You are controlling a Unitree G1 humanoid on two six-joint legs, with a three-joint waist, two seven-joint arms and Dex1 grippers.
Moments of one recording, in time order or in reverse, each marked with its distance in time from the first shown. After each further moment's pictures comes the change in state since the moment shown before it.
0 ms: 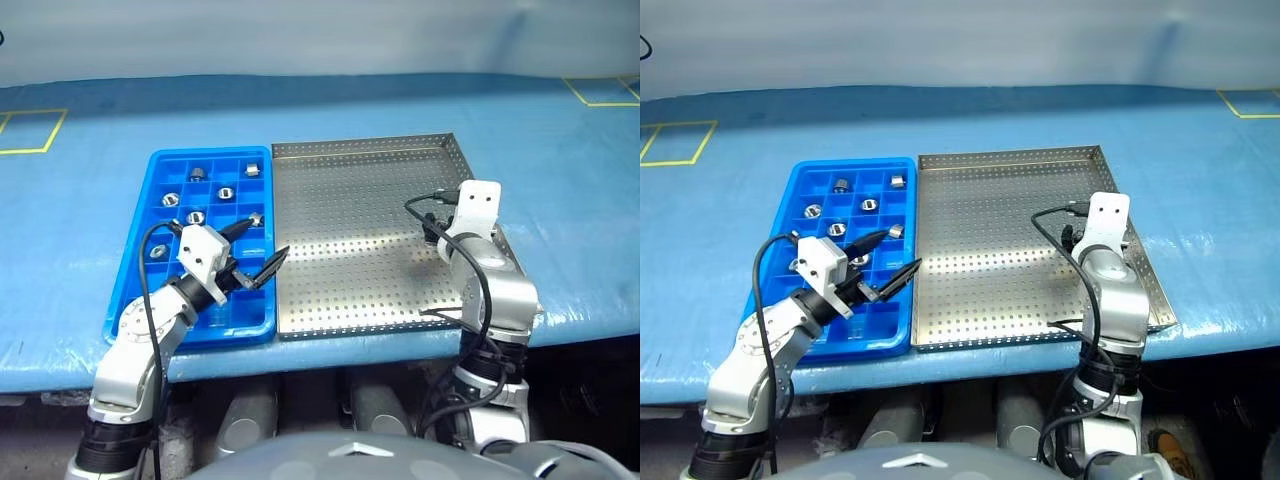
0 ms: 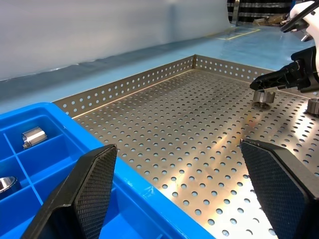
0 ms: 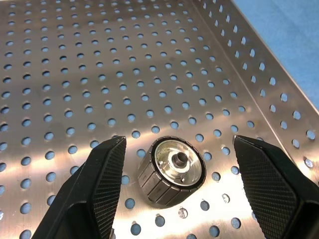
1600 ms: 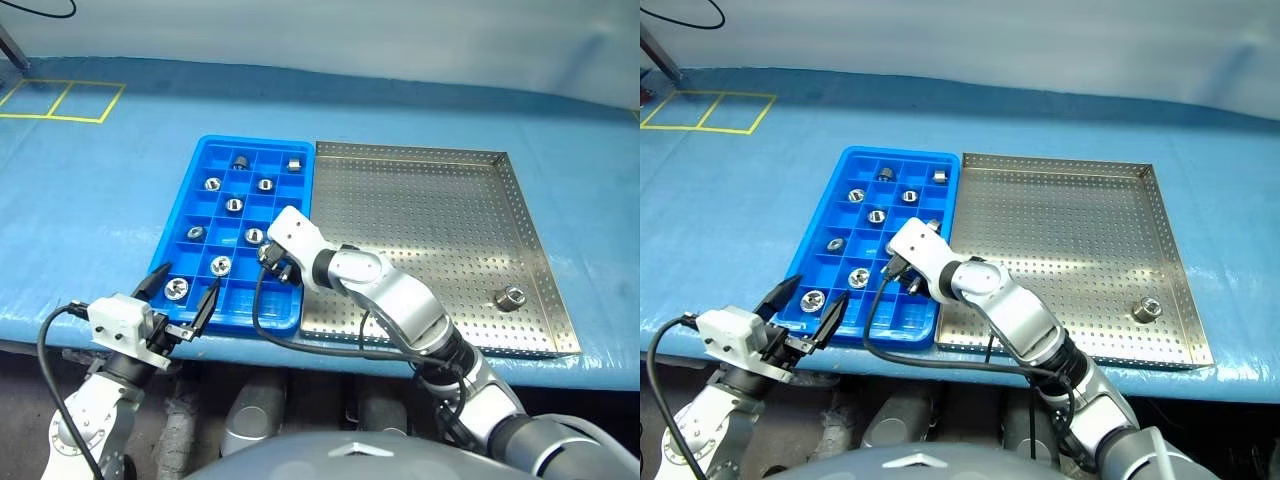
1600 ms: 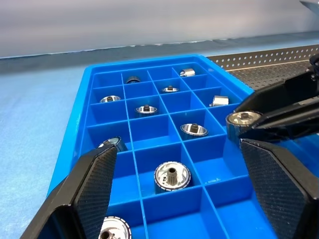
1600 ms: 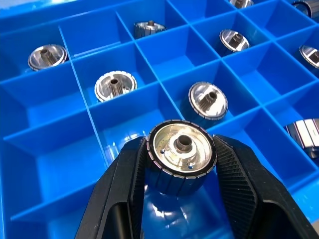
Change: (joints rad) left arm 0.497 -0.089 0.211 -0.197 -0.016 -0.216 0.130; right arm -0.119 -0.105 0.815 -0.137 0.165 0.022 0.448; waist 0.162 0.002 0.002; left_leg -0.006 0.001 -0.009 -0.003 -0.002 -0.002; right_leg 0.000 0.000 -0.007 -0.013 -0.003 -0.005
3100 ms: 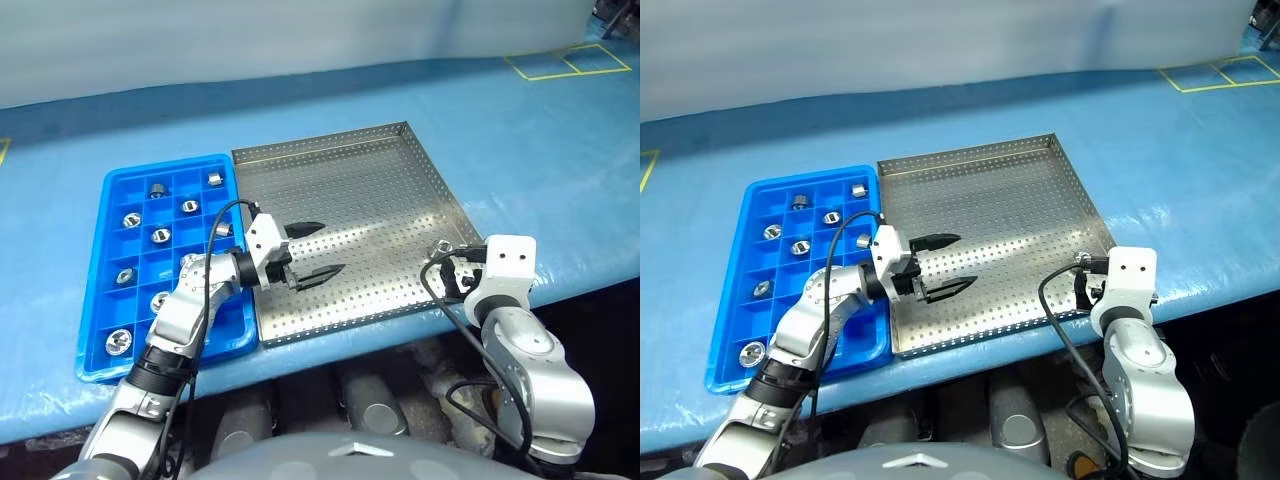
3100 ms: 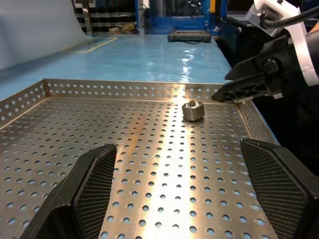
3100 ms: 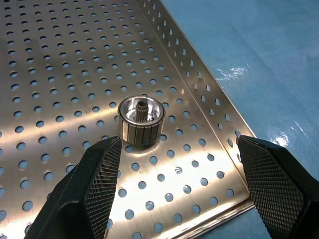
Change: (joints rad) left arm -0.827 0.052 -0.456 0.588 0.040 0.045 -0.458; right arm 0.573 0.067 -0.743 -0.426 -0.109 0.061 -0.376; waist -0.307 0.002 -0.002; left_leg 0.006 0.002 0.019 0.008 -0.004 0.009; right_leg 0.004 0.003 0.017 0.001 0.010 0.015
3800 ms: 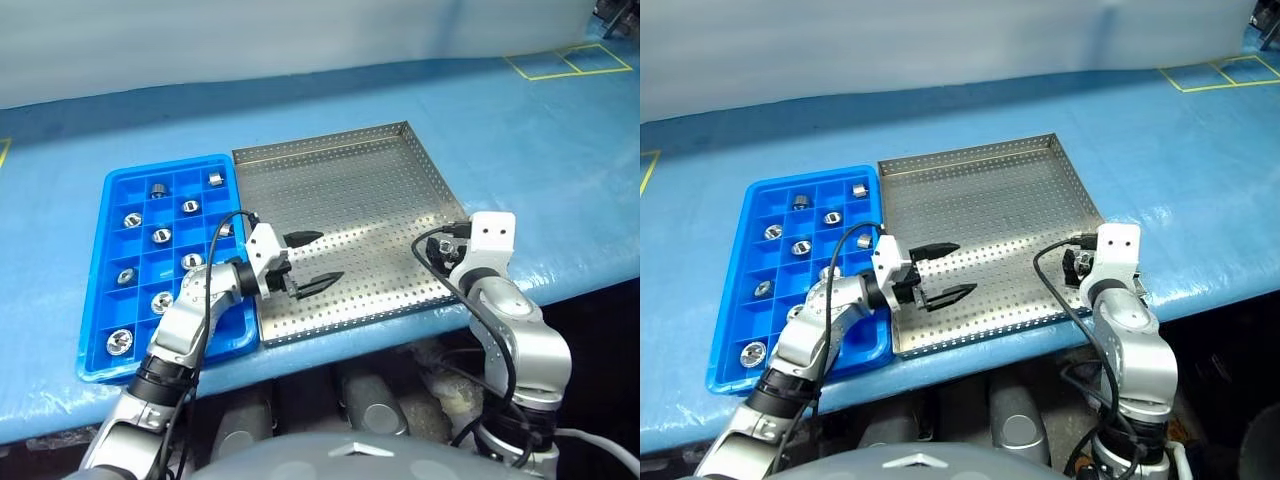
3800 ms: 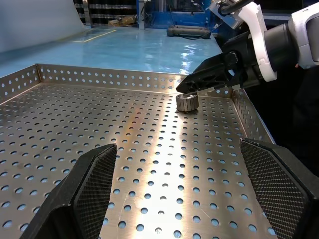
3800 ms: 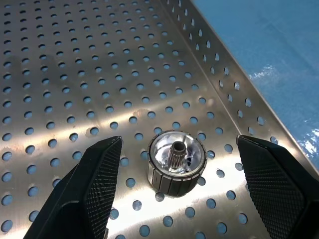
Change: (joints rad) left arm 0.064 -0.008 0.003 -0.002 0.001 0.000 0.024; right arm -0.189 -0.027 -0.018 0.262 0.051 -0.027 0.016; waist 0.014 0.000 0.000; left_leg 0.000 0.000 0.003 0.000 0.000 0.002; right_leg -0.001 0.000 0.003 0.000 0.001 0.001
